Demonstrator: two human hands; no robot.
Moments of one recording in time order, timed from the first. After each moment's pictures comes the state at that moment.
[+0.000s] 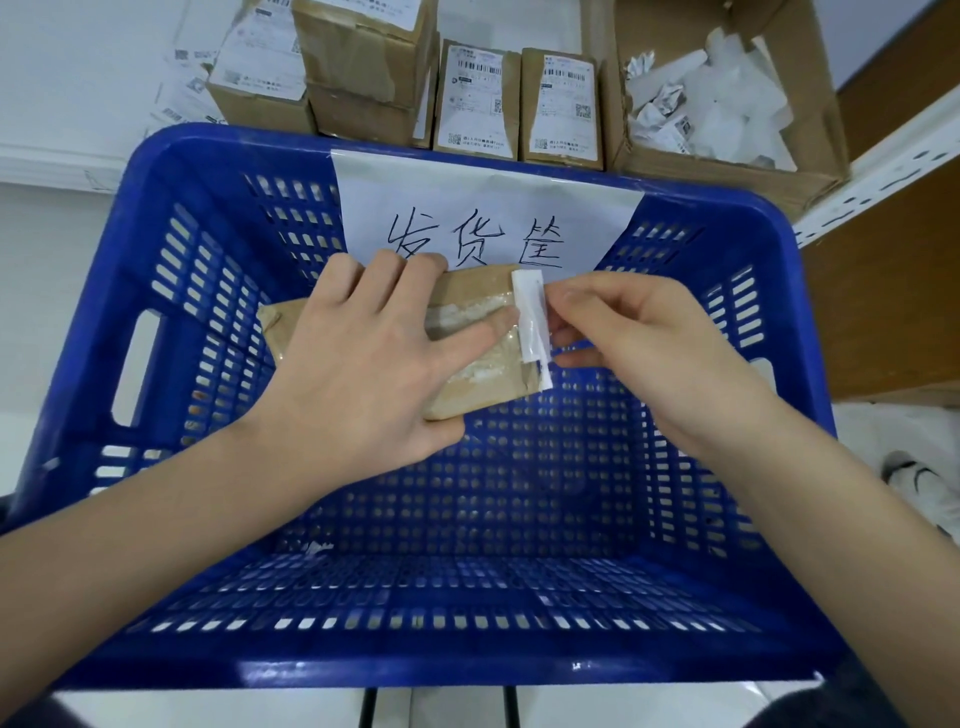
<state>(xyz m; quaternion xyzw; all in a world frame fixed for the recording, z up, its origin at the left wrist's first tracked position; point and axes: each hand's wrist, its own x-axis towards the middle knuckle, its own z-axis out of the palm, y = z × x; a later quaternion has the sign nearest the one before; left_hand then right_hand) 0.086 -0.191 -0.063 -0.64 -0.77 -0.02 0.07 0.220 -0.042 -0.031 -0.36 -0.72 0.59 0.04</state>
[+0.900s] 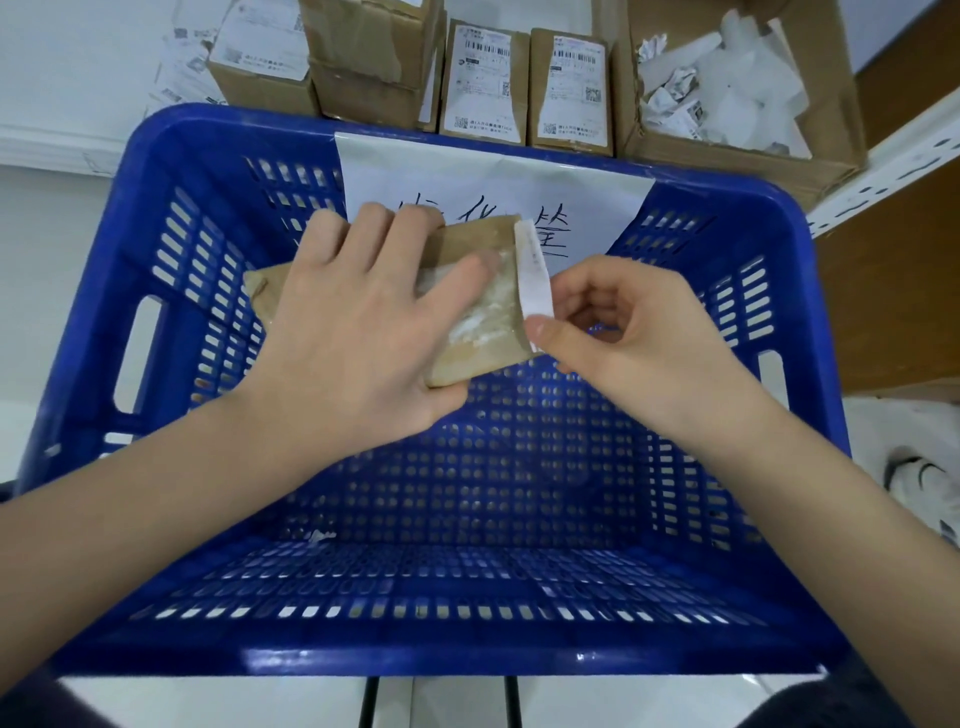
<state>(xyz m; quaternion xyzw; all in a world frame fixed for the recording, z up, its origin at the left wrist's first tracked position) 0.079 -0.188 -0.060 -0.61 -0.79 -0.06 0.10 0.219 -0.051 -0.033 -0.29 -0.80 0.52 0.07</state>
